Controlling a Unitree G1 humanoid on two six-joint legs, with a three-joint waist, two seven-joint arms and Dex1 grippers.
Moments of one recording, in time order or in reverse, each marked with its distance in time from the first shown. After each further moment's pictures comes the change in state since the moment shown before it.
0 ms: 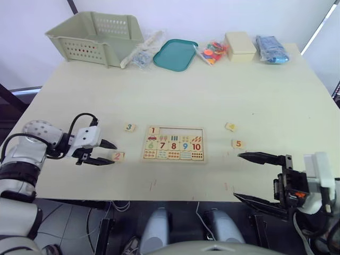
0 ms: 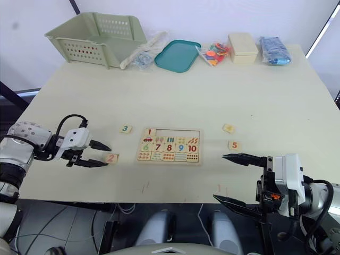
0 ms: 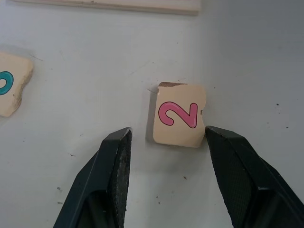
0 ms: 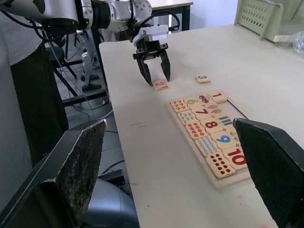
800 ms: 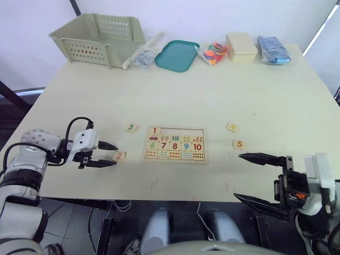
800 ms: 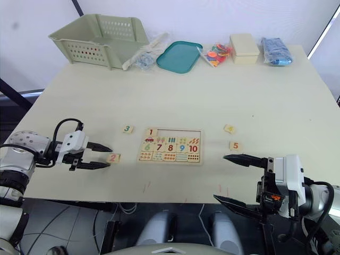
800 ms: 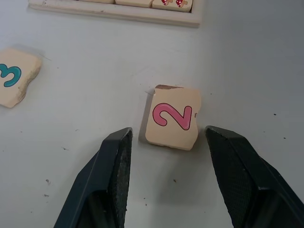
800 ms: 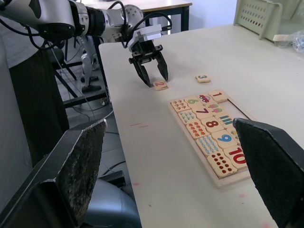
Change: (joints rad) left arm 0.043 -0.052 0.063 0.087 -0.055 -0.077 -0.001; right arm 0.021 -0.001 -0.003 -0.004 0.001 -0.008 -0.013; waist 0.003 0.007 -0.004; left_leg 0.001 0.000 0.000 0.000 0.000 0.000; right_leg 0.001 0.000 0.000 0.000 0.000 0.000
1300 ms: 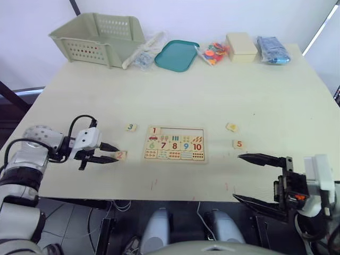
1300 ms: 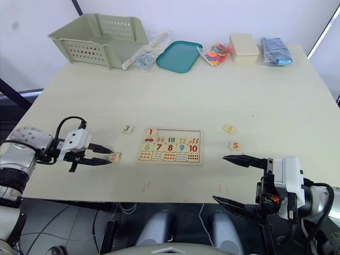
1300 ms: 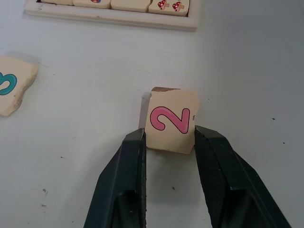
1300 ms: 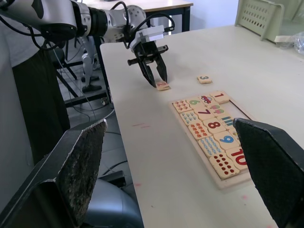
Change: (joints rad) left arm 0.001 0.000 0.000 -0.027 0.004 0.008 -0.002; right arm 0.011 0.001 -0.001 -0.018 -0.003 -0.002 -0.005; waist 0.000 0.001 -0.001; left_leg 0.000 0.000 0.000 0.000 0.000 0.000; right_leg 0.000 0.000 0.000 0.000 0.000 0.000
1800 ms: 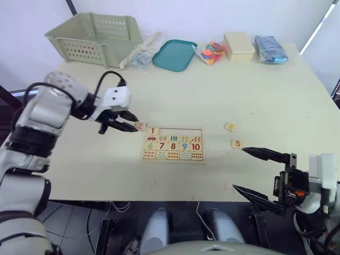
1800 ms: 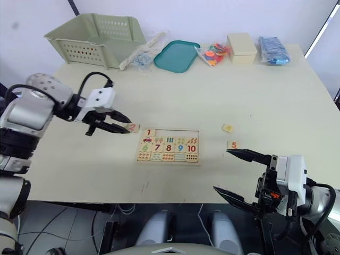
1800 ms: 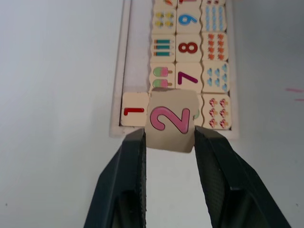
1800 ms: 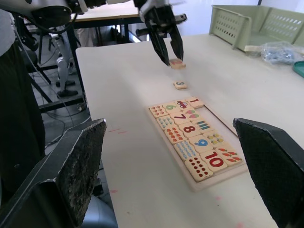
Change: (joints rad) left arm -0.376 0.003 -0.140 -0.550 0.193 0.744 0.009; right arm 0.001 0.076 0.001 0.000 -0.061 -0.053 -0.051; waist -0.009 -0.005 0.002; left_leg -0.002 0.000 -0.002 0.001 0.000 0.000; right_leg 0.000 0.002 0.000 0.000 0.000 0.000
